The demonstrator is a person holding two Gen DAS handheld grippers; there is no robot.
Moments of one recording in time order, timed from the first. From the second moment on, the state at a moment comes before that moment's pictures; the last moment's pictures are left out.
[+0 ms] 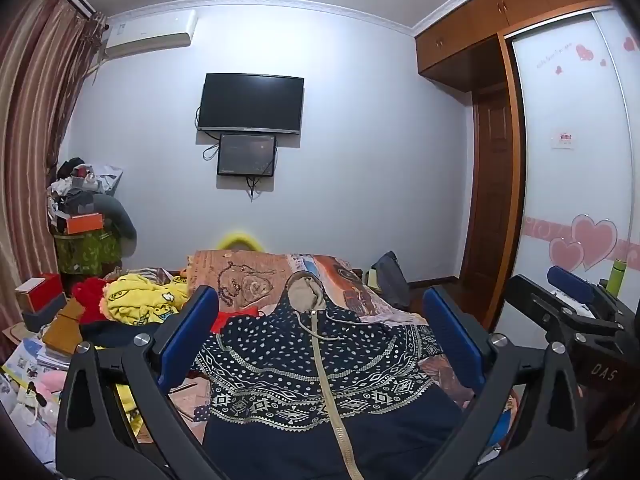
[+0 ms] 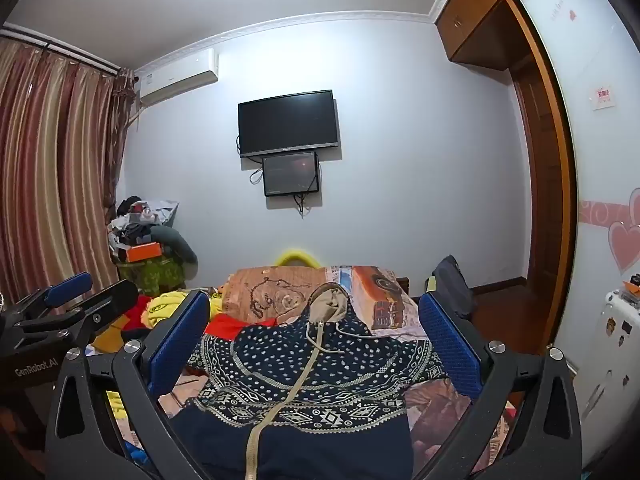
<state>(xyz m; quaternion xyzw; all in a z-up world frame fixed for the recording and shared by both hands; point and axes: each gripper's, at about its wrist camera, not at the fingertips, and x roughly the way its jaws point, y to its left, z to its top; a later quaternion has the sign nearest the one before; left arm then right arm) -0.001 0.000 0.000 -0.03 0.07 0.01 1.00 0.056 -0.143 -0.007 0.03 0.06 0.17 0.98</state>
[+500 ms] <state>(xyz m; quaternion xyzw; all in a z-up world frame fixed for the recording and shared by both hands) 0.001 0.001 -0.001 -0.04 0.07 0.01 1.00 0.058 -0.140 -0.009 0.03 0.06 0.18 0.98</state>
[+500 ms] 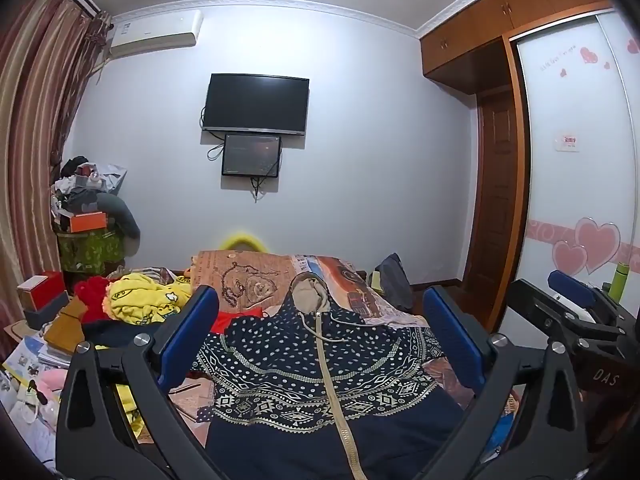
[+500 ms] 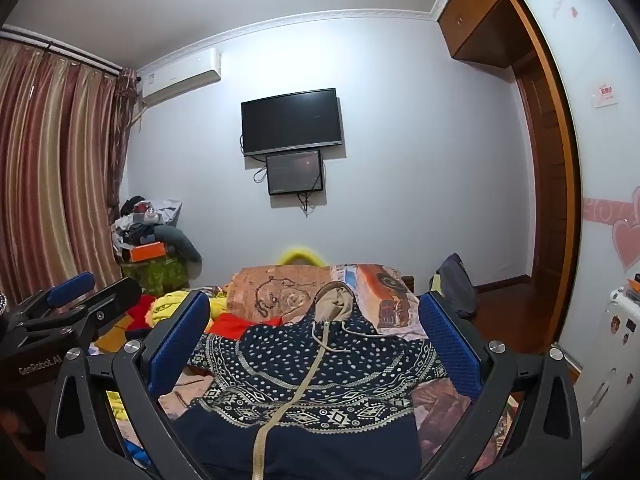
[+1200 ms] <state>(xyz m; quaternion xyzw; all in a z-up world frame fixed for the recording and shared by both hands) 0.004 0.006 -0.003 -0.04 0.07 0.01 1.00 0.060 -0.136 -0.010 0.03 0.07 0.18 0.98</state>
